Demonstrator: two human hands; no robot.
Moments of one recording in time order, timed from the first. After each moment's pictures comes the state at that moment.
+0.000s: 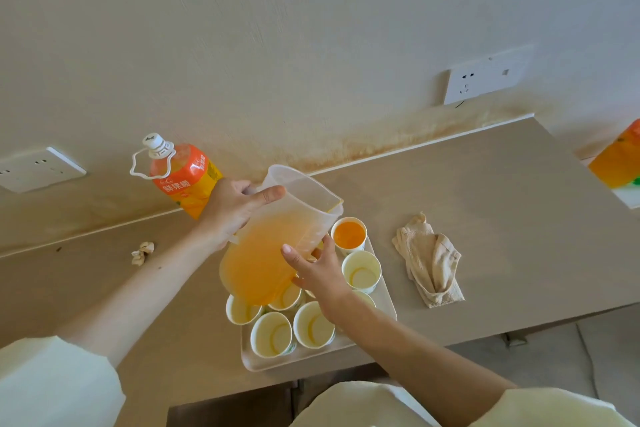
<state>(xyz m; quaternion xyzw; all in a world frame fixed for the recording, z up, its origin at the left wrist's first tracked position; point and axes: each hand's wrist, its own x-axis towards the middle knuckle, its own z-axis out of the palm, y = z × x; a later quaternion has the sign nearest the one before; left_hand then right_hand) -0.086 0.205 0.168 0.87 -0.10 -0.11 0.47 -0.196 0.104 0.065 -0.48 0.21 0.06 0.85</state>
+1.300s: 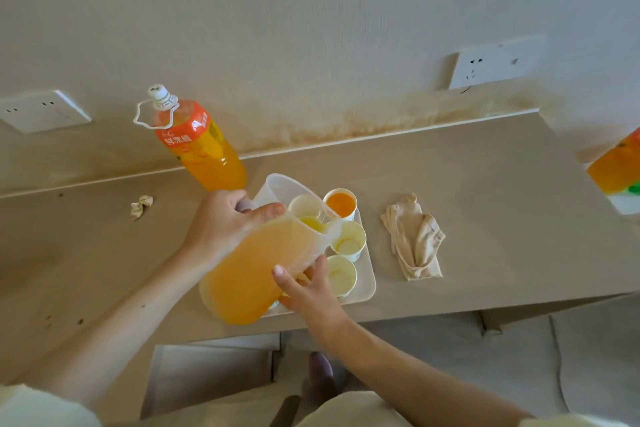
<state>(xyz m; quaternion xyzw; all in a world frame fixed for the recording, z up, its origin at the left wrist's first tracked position) -0.179 0.223 0.161 0.90 -0.14 -0.03 0.42 -0.286 0.115 0.056 -0.51 0.14 0.10 0.85</state>
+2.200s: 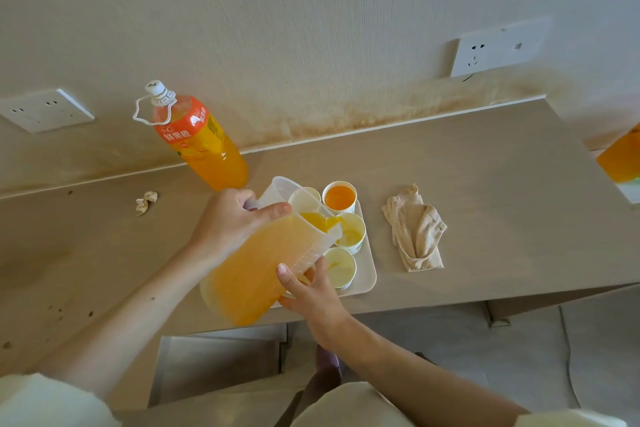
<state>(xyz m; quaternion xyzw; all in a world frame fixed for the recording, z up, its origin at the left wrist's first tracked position) -0.185 0.215 0.154 0.92 -0.13 -0.06 0.37 -0.298 0.108 0.060 -0.46 0.15 0.15 0.86</state>
